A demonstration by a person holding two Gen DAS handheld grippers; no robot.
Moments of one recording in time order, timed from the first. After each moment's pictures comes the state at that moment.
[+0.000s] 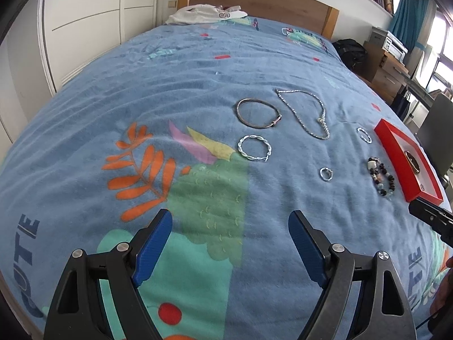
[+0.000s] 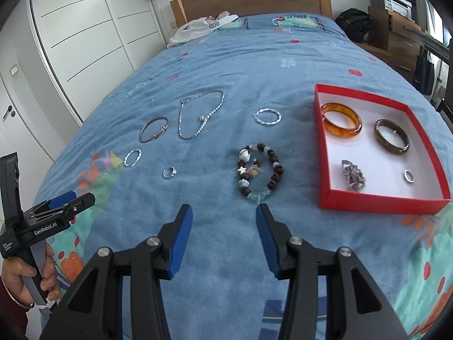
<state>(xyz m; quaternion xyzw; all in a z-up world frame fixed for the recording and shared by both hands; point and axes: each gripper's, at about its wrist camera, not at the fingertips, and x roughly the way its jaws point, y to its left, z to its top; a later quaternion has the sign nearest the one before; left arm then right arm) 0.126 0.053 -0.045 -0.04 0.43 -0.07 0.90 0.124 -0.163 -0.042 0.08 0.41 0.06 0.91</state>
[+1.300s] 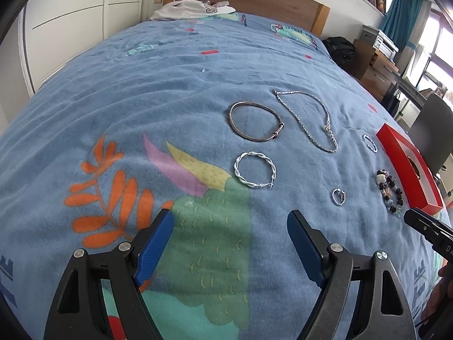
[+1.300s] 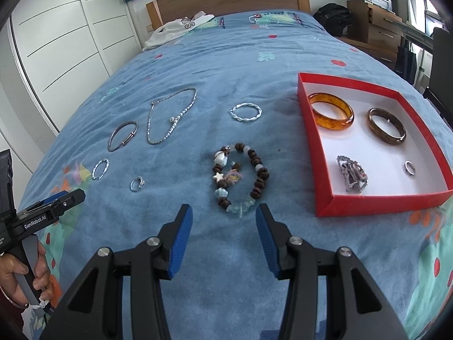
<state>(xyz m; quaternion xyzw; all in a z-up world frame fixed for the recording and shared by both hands) 0.176 0.051 -0.063 -0.05 0.43 -0.12 0.89 0.148 -0.170 -0.066 0.10 0.41 0.00 0.91</state>
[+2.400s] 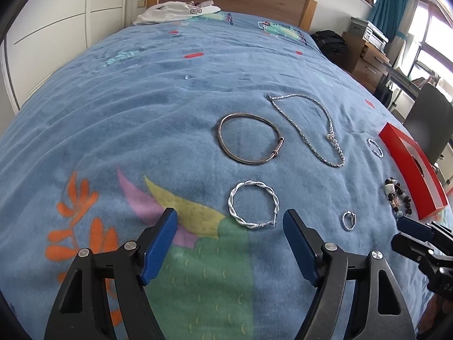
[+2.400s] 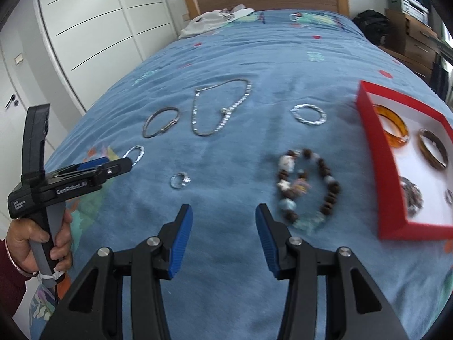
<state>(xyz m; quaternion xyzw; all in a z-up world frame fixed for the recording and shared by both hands) 0.214 0.041 -0.069 -0.02 0.43 -0.15 0.89 0.176 -0.122 -0.075 0.06 0.41 0.10 0.90</state>
